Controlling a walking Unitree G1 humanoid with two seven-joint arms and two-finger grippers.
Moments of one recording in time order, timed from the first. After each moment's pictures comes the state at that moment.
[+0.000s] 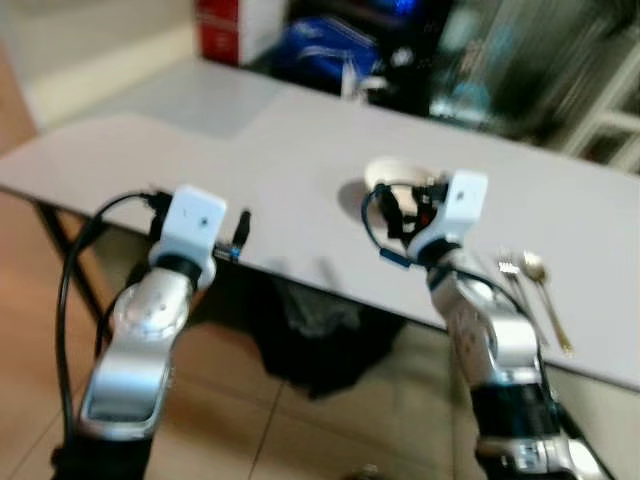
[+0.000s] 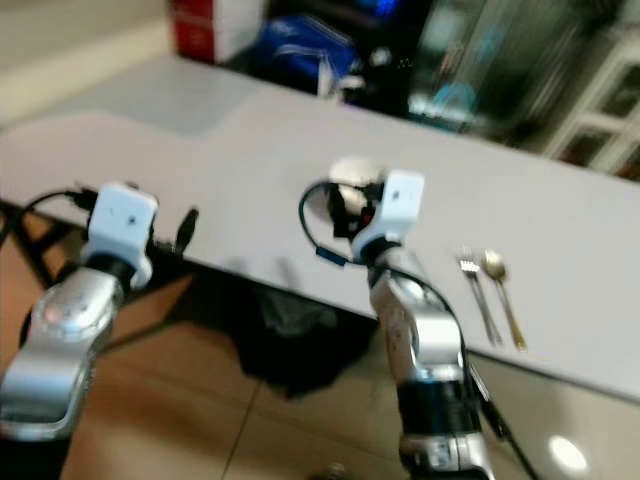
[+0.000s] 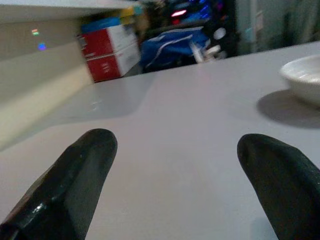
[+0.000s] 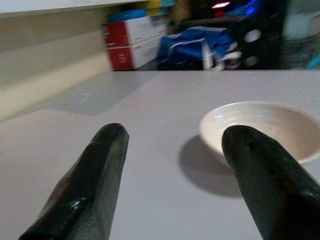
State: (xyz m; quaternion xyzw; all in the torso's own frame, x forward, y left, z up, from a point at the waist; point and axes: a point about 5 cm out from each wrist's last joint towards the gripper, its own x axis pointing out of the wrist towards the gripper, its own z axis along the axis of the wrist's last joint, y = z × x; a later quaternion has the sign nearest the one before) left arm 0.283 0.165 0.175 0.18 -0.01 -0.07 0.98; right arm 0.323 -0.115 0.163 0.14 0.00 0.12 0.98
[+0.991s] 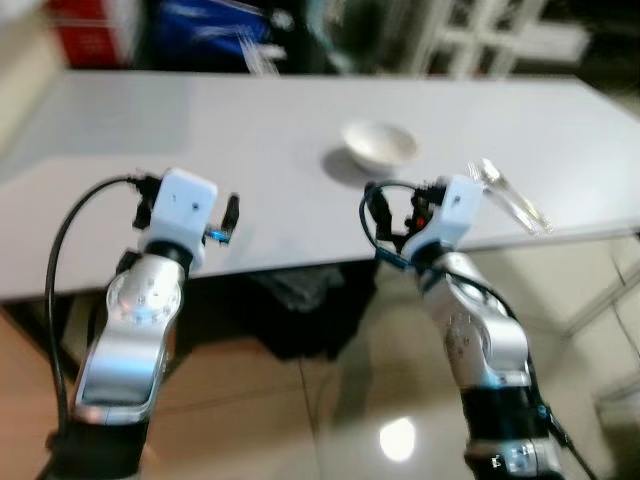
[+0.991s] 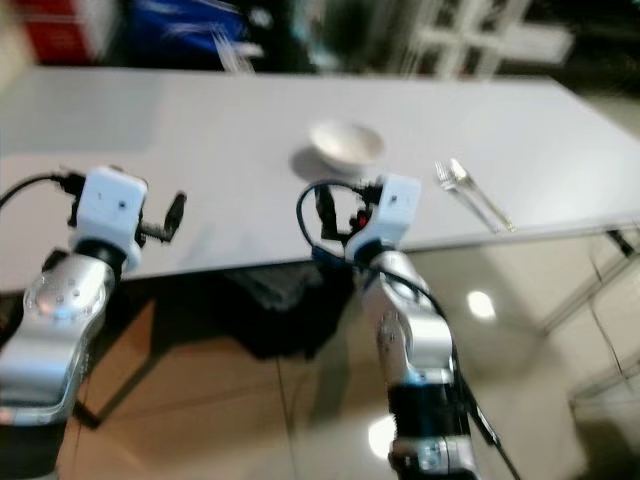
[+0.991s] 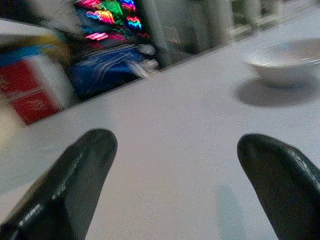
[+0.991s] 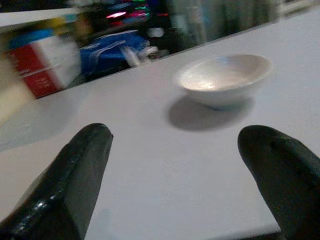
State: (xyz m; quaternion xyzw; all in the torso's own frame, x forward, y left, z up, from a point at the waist) left arm 0.292 0.171 0.184 0.20 -0.01 -0.05 0.98; right arm 0.320 -0.110 0.152 0.18 0.02 0.11 0.98
